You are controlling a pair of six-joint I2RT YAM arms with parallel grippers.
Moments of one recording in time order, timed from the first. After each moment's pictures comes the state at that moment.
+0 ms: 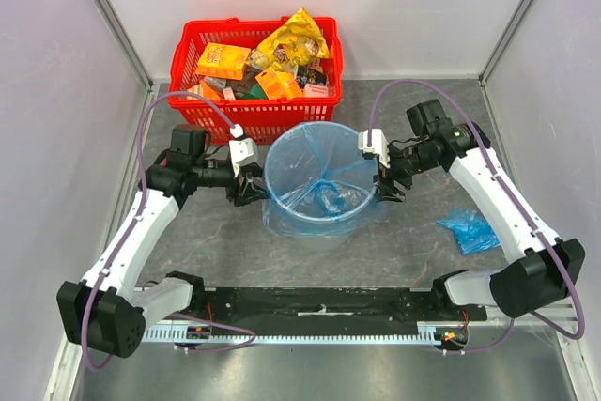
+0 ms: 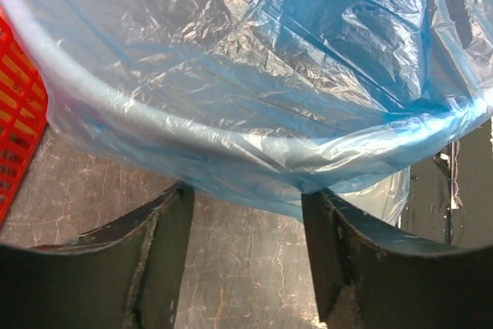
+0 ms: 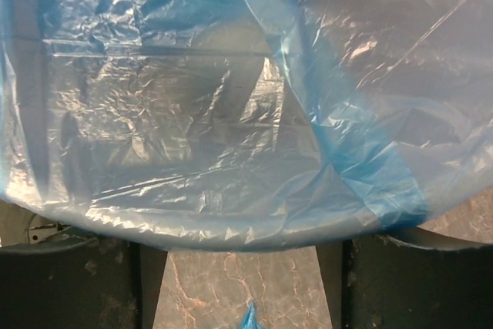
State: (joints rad) left arm -0.24 1.09 0.96 -0.63 0.98 0.66; right arm 0.32 1.33 1.32 -1.14 -0.71 -1.00
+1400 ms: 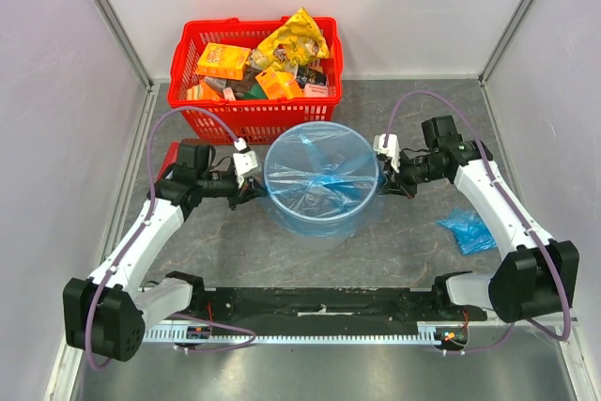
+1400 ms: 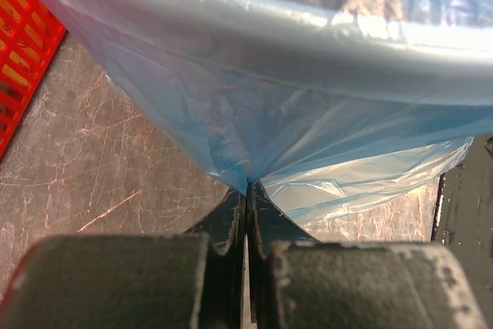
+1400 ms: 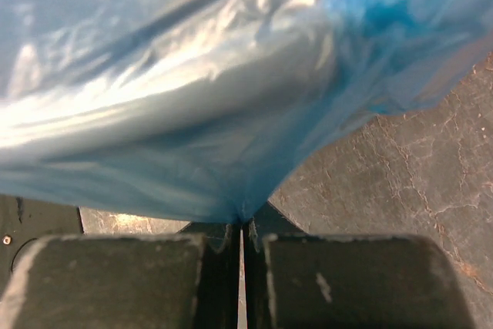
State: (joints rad) left arm -0.23 1.07 0.78 -0.47 0.89 0.65; right arm 0.17 1.29 1.09 -0.94 -0.82 -0.97
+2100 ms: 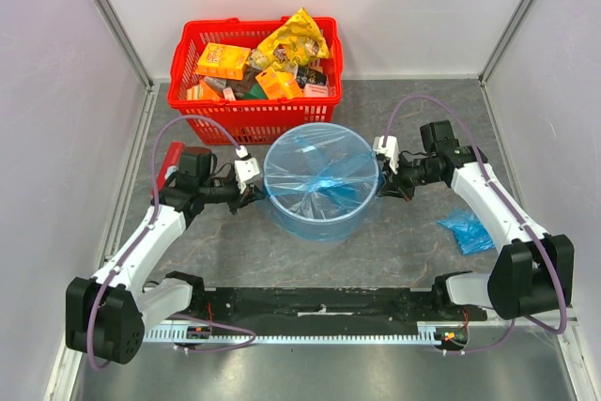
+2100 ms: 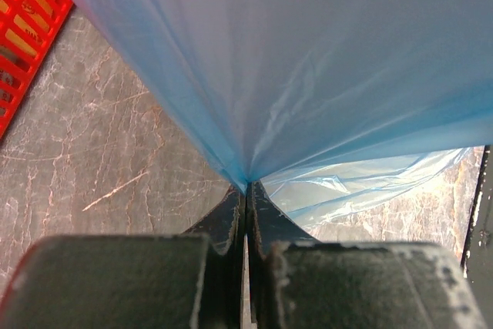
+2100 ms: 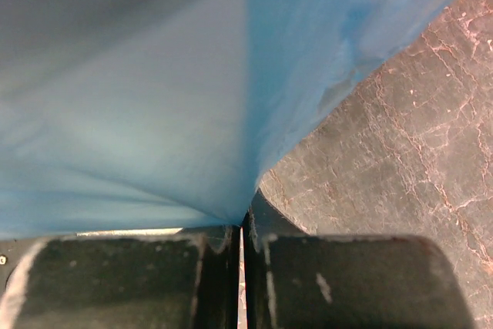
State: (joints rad) left arm -0.23 1.06 0.69 -0.37 0.82 0.65; right arm 0.16 1.31 1.00 -0.83 -0.82 -0.88
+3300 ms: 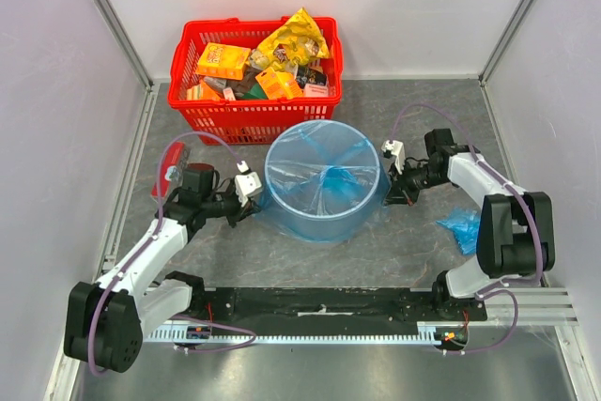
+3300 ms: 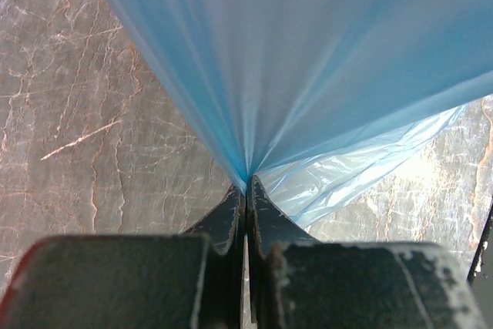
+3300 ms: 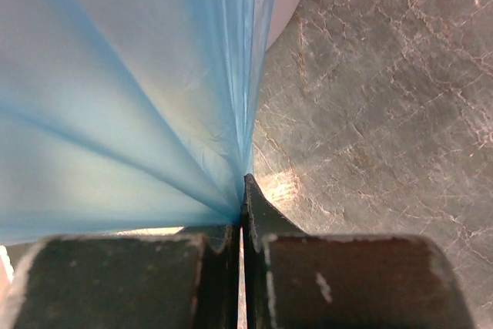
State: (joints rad) left arm -0.24 1.01 0.52 -0.28 0.71 0.62; right arm 0.04 1.52 0.94 -0.77 -0.86 -0.85
